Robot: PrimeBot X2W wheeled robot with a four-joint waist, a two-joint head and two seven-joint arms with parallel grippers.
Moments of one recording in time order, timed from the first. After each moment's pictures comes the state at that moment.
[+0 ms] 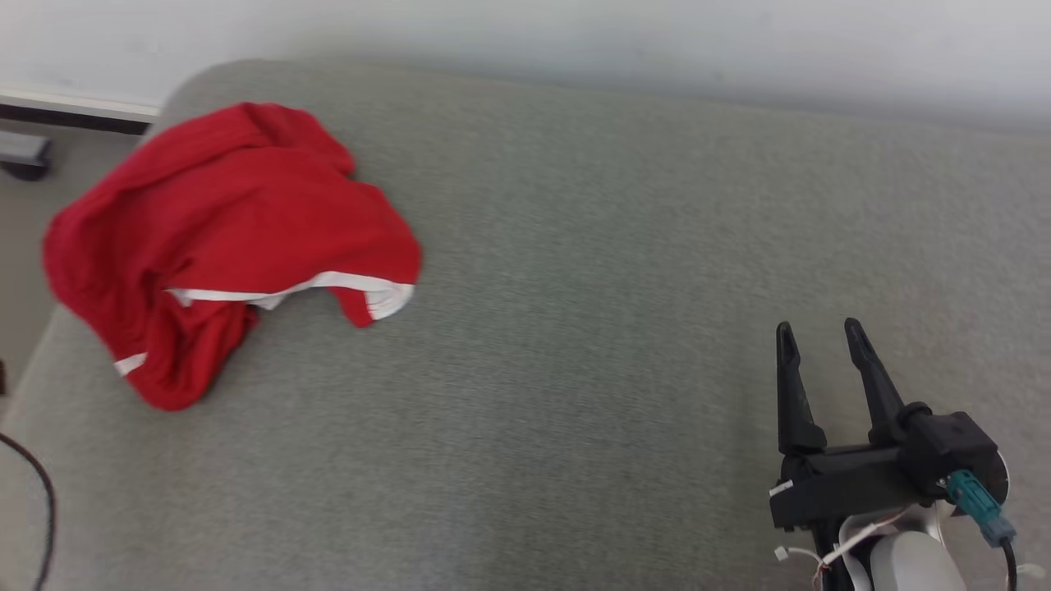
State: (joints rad) left arm -0.46 0.47 0.17 0.16 -0.33 -0.05 -0.07; right arm -0.14 -0.05 -0.09 0.08 0.07 0.13 -0.18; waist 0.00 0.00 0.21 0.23
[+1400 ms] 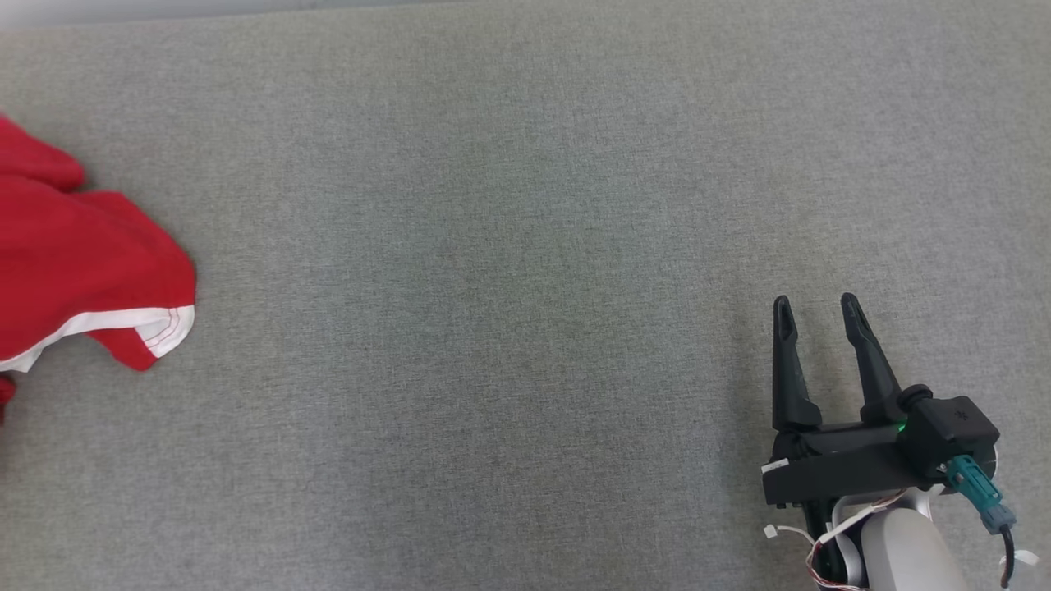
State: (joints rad) left arm -0.76 0.75 -0.20 0.82 -0.52 -0.13 0.22; right arm -0.20 -0.05 -0.09 0.13 0.12 0.13 -0.24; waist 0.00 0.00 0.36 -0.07
